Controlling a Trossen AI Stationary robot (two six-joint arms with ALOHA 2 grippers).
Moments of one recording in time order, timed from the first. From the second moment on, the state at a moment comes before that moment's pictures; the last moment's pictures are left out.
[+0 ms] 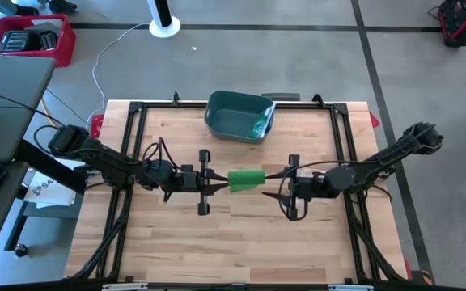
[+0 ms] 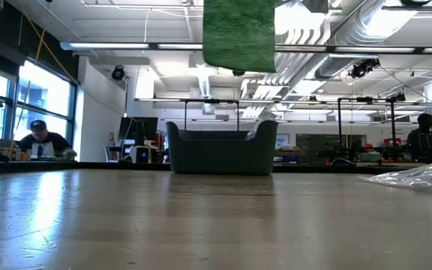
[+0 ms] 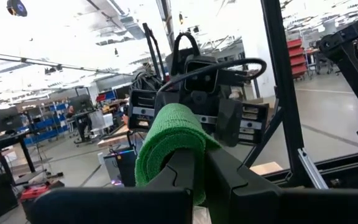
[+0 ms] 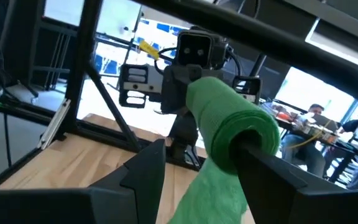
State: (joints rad) left arm -0.30 1.40 0.76 0.89 -0.26 0.32; right arm 0.46 1.18 0.73 0.52 0.46 -0.39
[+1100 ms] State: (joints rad) left arm -0.30 1.39 0.76 0.77 -0.37 0.24; right arm 0.35 1.19 0.73 0.48 0.30 -0.26
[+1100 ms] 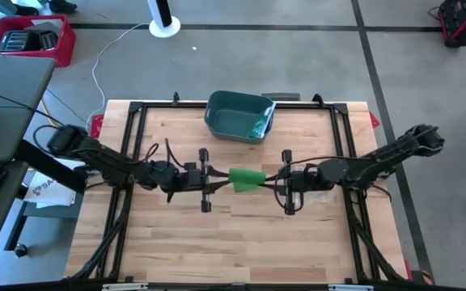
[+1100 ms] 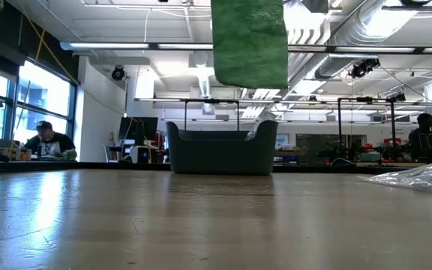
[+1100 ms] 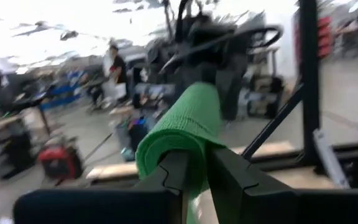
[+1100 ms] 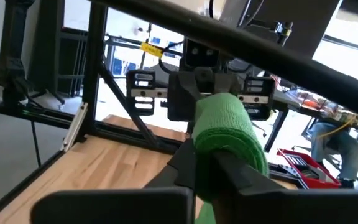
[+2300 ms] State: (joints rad) left arm -0.15 1.56 0.77 1.08 -0.22 0.28; right arm 0.36 1.01 0.73 0.41 0.27 -0.21
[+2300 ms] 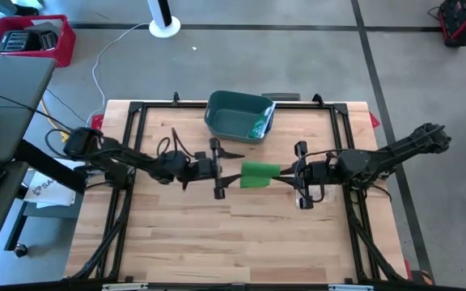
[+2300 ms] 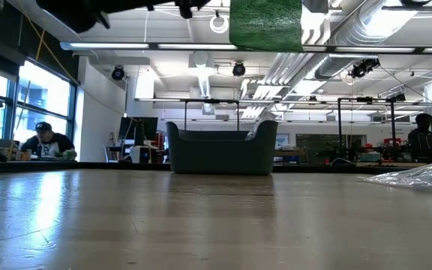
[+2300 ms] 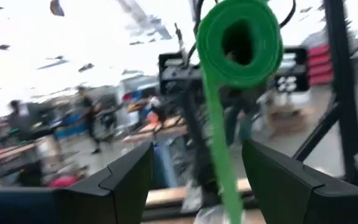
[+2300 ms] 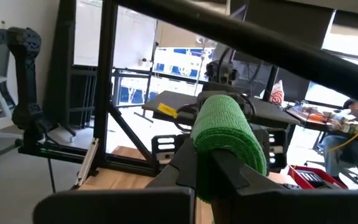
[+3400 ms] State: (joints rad) left arm -0.12 1.81 1.06 0.99 -0.17 0.18; right arm 0.36 1.01 0.73 0.40 0.27 -0.23
